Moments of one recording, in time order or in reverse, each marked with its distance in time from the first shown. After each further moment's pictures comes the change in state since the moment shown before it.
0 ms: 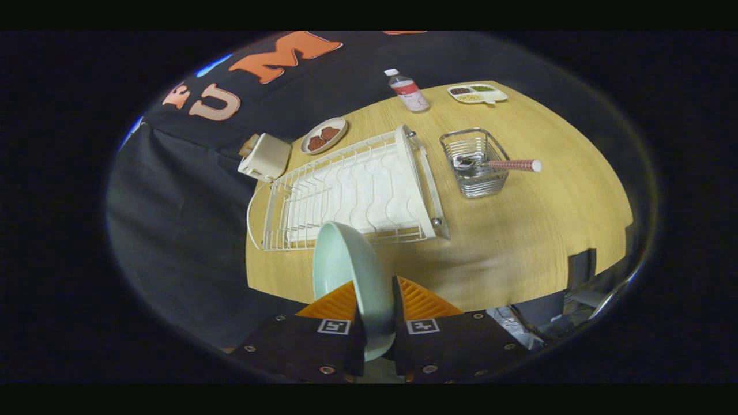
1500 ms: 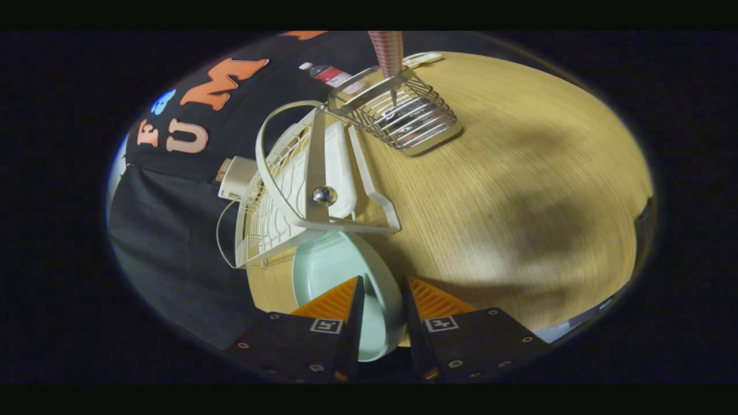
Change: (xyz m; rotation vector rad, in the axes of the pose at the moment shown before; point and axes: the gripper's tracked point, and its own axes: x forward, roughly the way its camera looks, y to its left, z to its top) arm 0.107 -0.085 -0.023 0.157 -0.089 0.084
